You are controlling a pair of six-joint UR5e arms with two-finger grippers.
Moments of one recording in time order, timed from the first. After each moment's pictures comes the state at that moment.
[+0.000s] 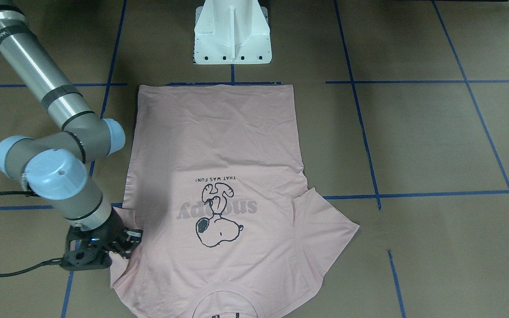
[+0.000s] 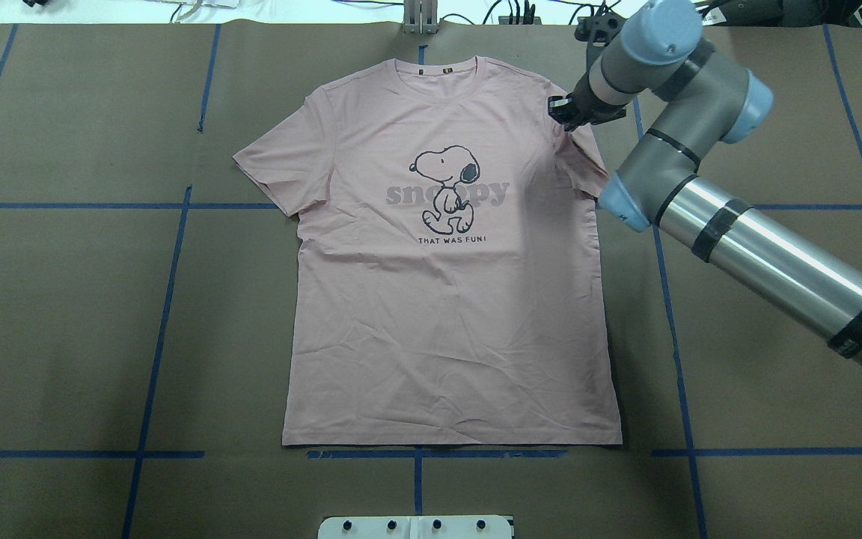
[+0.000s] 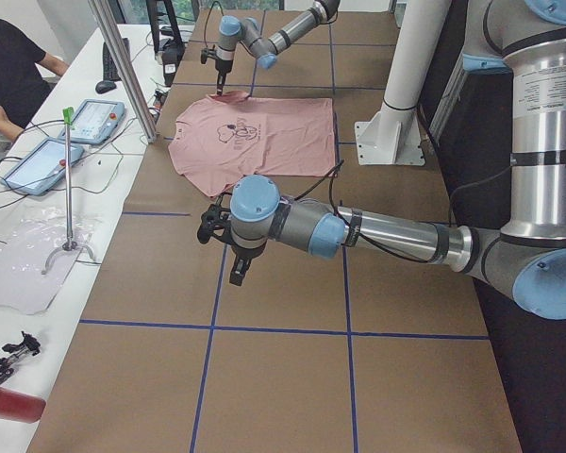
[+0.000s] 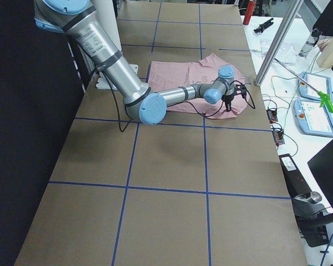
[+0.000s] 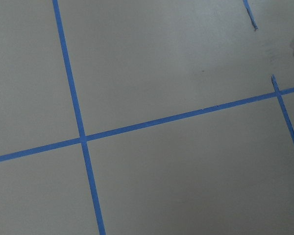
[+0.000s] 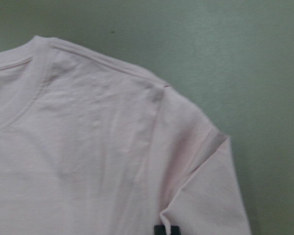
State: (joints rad) left arm -1.55 -1.48 -1.83 -1.74 -2.49 -0.03; right arm 0.86 -0.79 1.04 -0.98 1.92 1.02
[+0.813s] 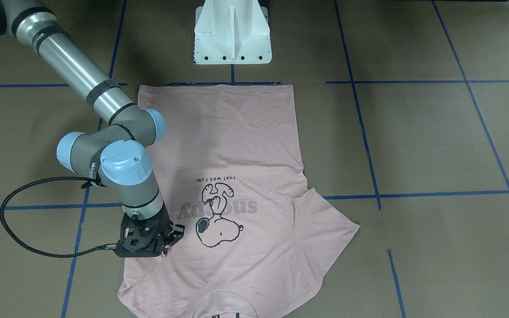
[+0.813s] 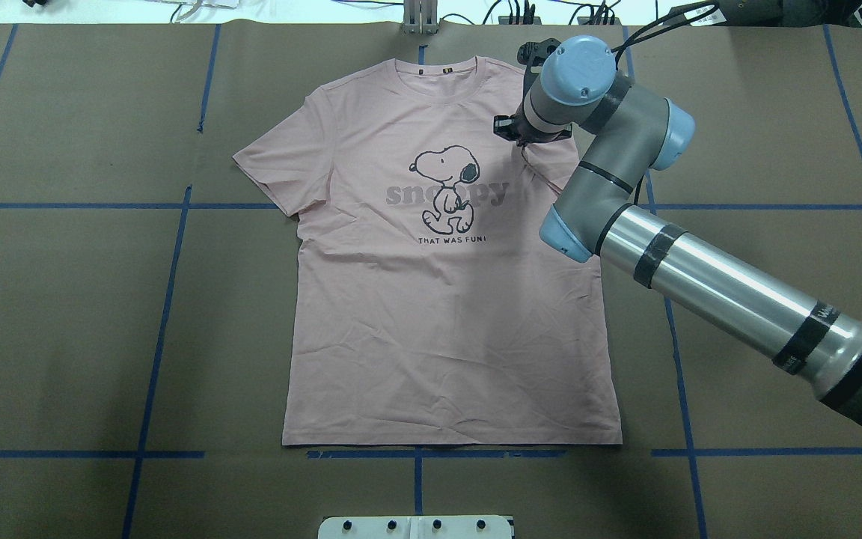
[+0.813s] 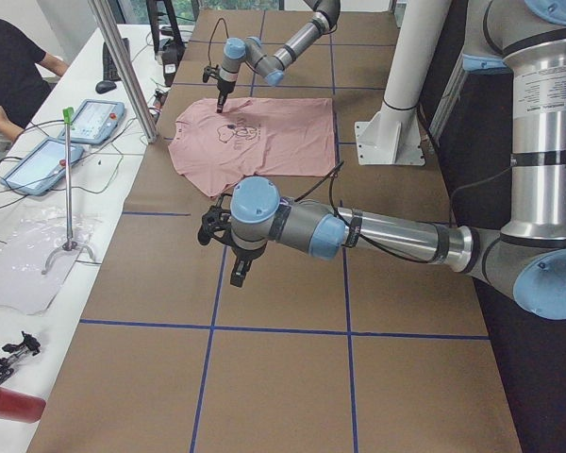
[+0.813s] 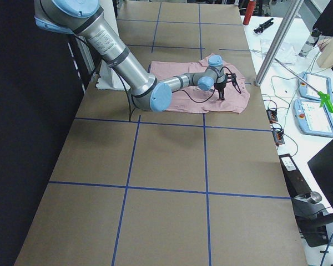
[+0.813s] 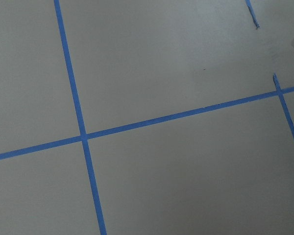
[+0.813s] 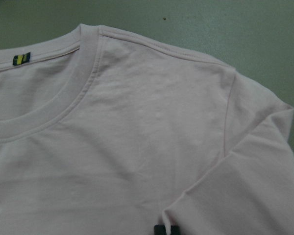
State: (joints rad) left arm -1.55 -1.47 -1.83 -1.74 -2.49 -0.03; right arm 0.78 -0.69 0.93 -0.99 1.78 1.10
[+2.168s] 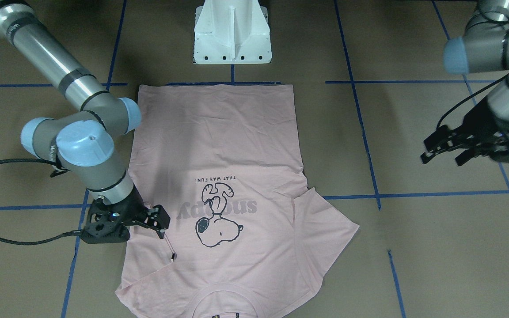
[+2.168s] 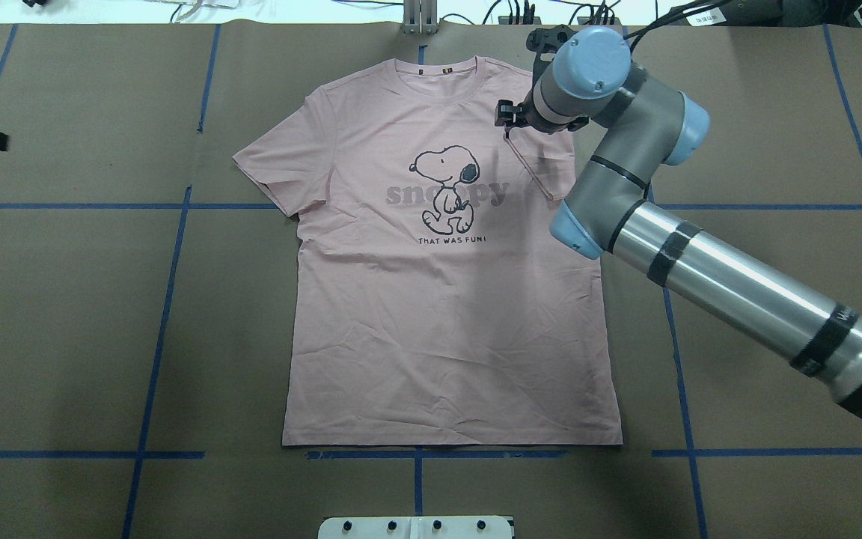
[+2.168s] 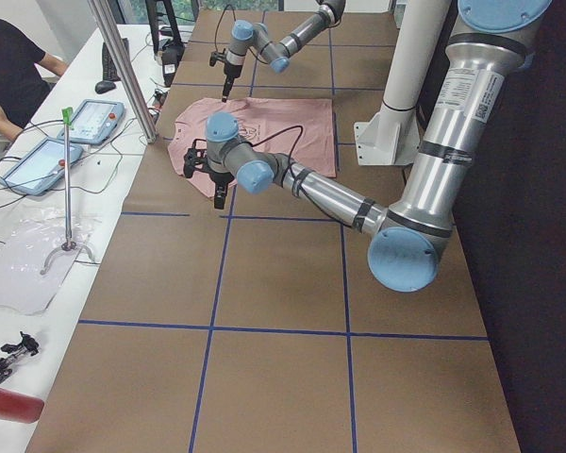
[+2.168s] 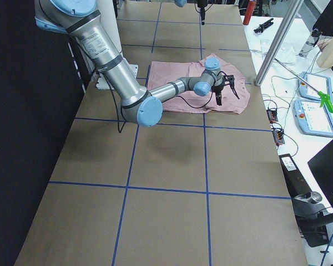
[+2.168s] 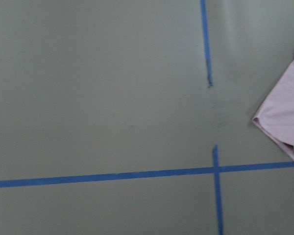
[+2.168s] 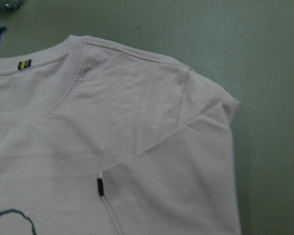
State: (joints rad) left arm -1.05 -1.93 -1.63 -1.91 -2.22 -0.86; right arm 0.84 -0.96 1.28 -0.98 1.91 1.09
